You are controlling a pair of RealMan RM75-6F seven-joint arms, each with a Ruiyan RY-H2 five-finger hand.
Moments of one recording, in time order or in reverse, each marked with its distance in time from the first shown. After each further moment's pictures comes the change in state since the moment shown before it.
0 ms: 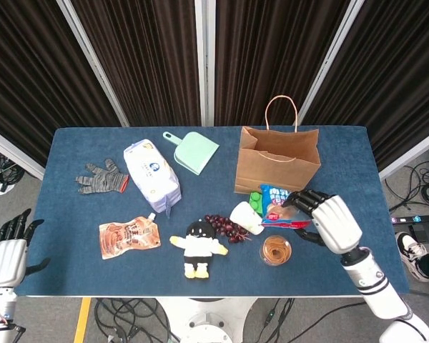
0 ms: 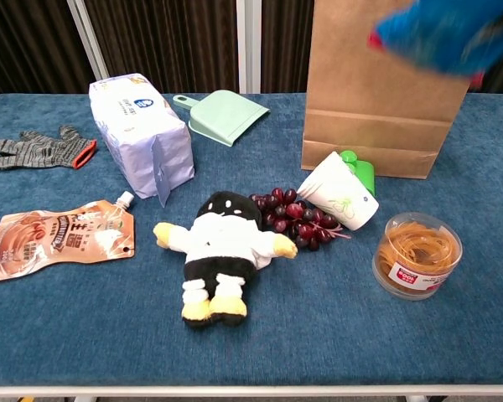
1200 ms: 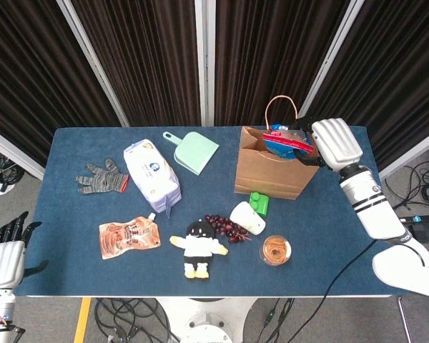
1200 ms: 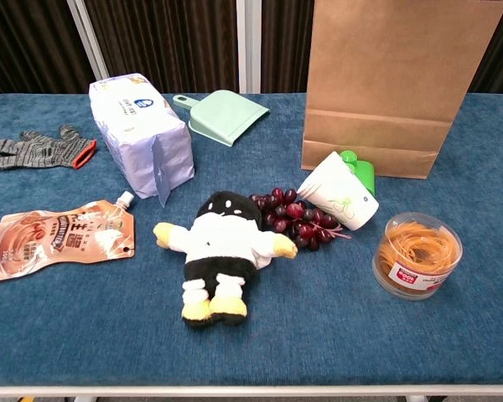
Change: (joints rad) left arm 0.008 -0.001 -0.001 -0.007 -0.033 -0.013 0.008; right arm 0.352 0.127 0.224 0.134 0.597 -0.534 -0.009
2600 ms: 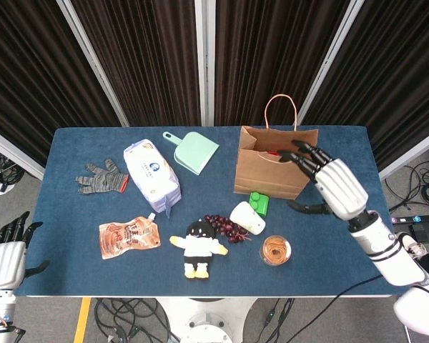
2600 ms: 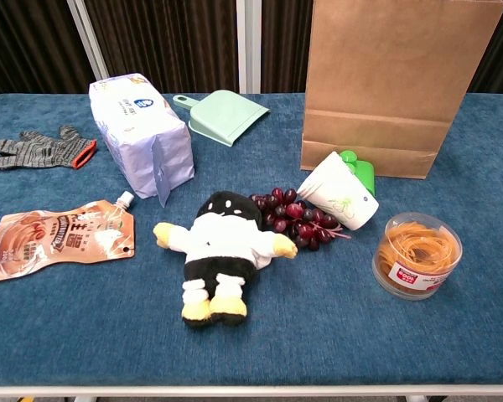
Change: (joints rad) left arm 0.001 -0.002 0.004 0.002 0.025 0.016 -0.004; right arm -0.207 0.051 -0.159 -0.124 -0.556 0.379 0.316
